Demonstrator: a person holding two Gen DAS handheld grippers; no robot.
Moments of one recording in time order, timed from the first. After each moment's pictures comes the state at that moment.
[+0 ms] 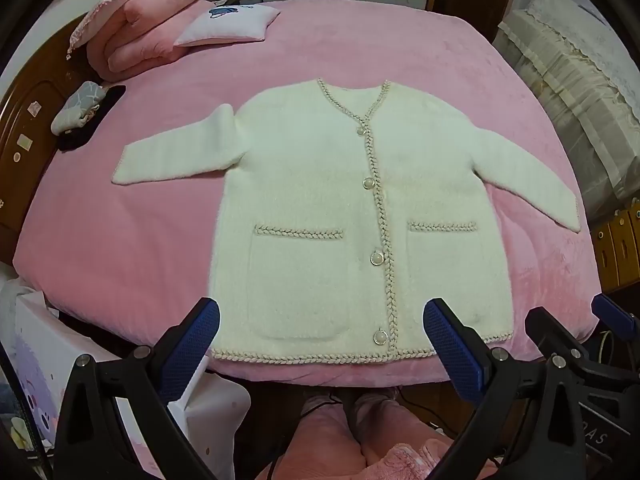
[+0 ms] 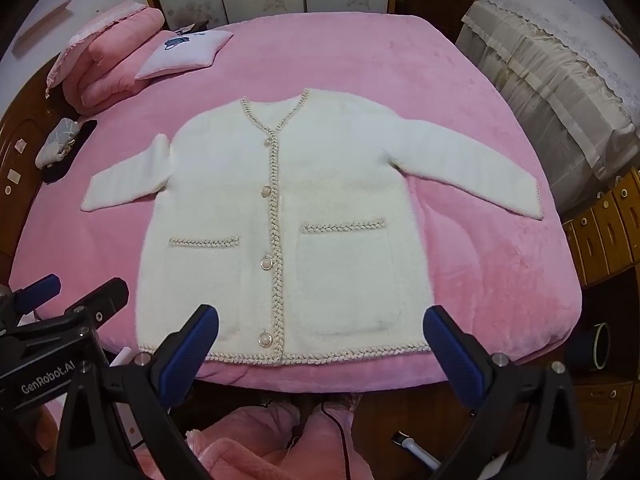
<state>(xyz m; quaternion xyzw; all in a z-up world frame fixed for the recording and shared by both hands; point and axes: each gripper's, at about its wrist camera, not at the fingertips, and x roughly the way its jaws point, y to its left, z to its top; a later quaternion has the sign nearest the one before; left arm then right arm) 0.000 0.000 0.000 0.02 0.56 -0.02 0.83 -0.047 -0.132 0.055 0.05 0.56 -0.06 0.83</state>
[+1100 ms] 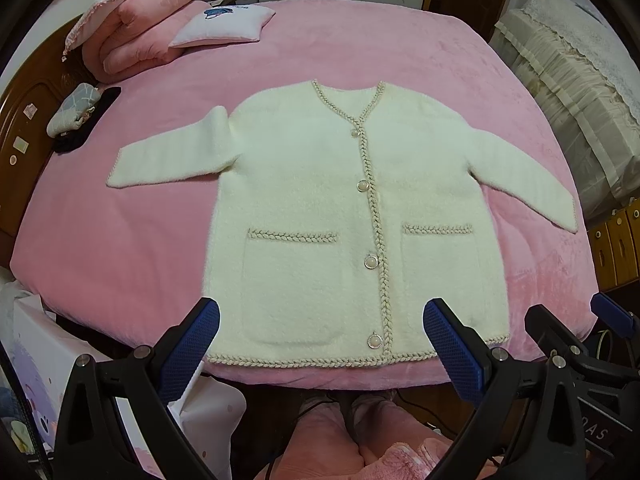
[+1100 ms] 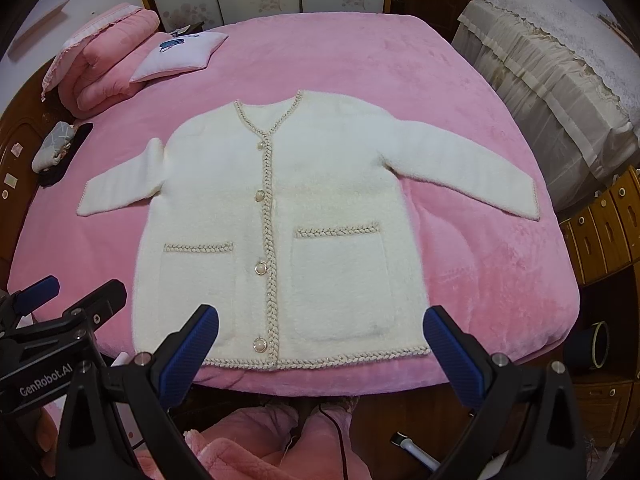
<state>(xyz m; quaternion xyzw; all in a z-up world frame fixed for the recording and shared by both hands) 0.011 -0.003 0.000 0.01 0.56 -0.02 0.82 -0.041 -0.139 0.058 0.05 0.56 -0.07 0.83</state>
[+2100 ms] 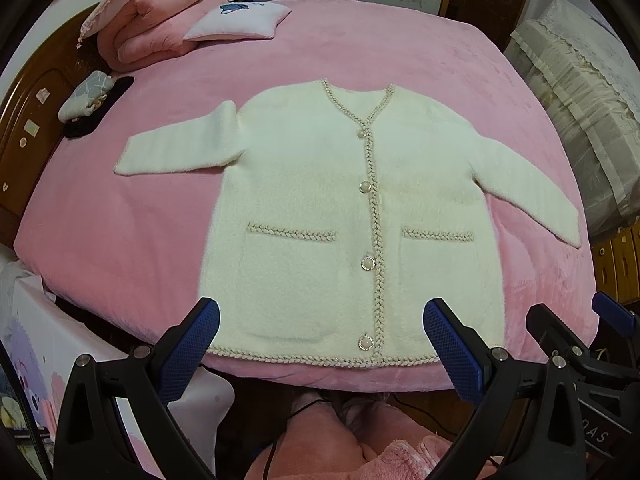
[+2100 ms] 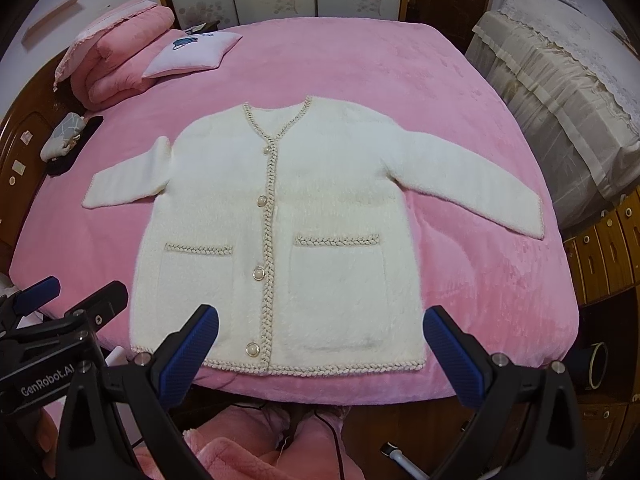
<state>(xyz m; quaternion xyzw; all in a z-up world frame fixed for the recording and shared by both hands) 0.002 -0.015 0.002 0.00 0.57 0.01 0.82 -0.037 -0.151 0.059 0.03 0.55 -0.03 0.83</state>
